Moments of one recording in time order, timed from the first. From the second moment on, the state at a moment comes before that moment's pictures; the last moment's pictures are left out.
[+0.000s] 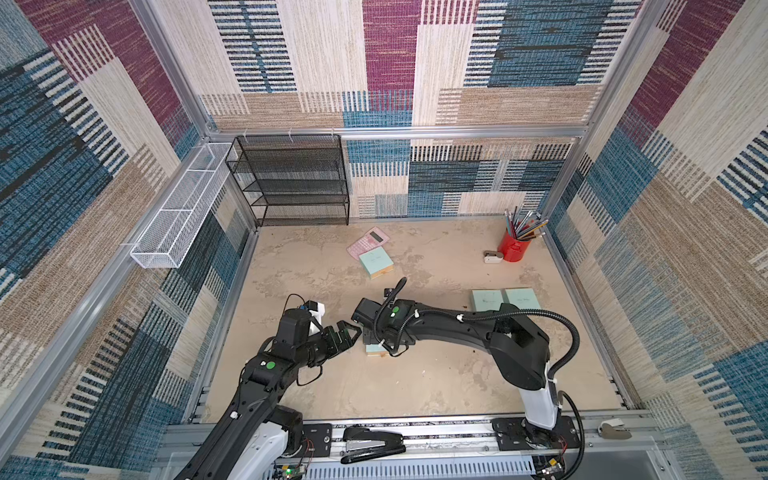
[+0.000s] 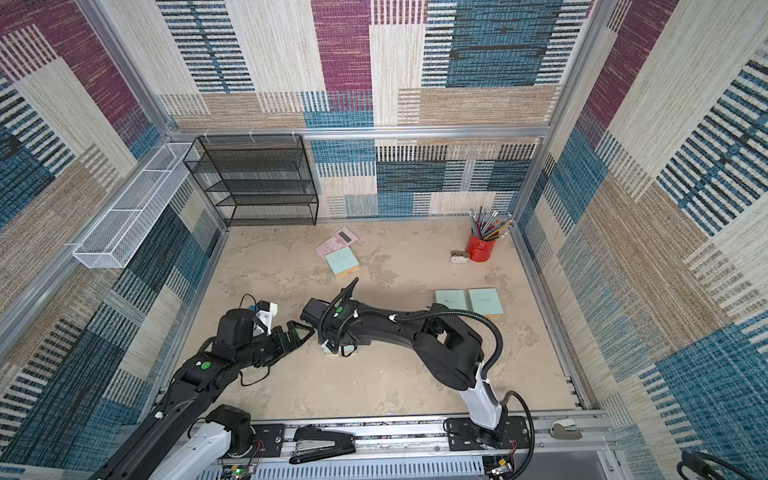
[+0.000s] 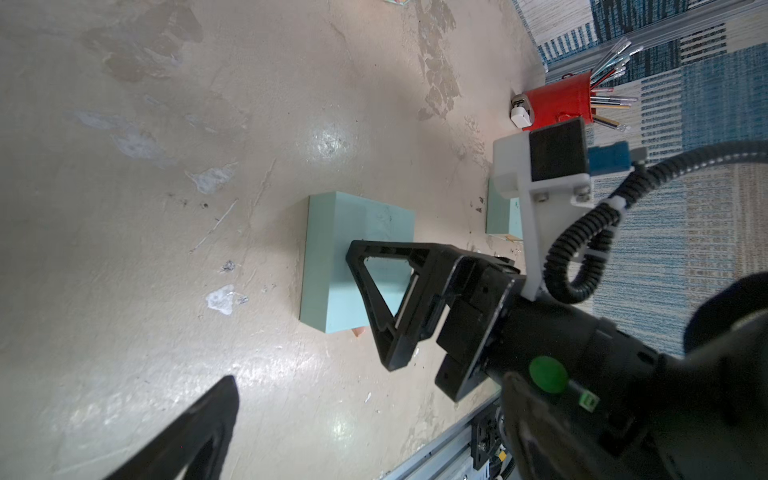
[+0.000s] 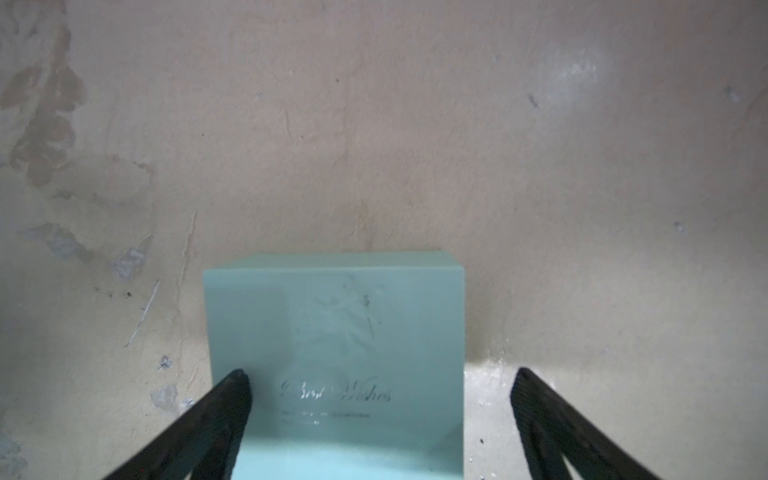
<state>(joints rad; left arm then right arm) -0.31 0.72 0.50 -0.52 0.40 -0.79 1.09 2.02 1.52 -0.79 0.31 1.05</state>
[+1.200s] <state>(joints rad) -0.31 0.69 0.56 -0.63 0.32 -0.73 1.10 2.12 1.62 -0.81 0.30 1.01</state>
